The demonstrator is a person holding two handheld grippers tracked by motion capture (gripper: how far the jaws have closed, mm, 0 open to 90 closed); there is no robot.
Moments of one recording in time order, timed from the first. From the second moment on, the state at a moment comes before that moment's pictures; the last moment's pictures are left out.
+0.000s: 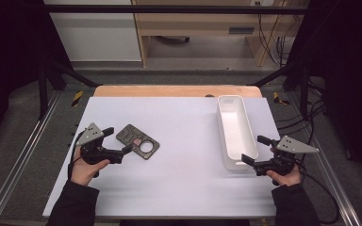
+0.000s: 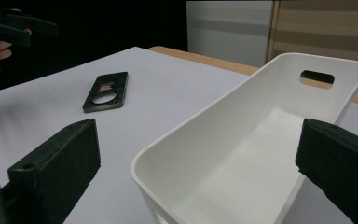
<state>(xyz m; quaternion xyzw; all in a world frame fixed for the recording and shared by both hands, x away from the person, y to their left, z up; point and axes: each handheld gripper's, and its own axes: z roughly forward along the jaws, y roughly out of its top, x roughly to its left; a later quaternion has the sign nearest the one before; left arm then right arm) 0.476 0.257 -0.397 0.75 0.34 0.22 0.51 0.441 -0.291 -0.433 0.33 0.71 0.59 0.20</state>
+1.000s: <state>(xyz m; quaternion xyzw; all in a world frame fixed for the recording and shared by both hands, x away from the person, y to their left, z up) 0.536 0.242 -0.404 0.77 0.37 0.22 0.46 0.442 -0.289 -0.434 0.33 0.72 0.59 0.20</state>
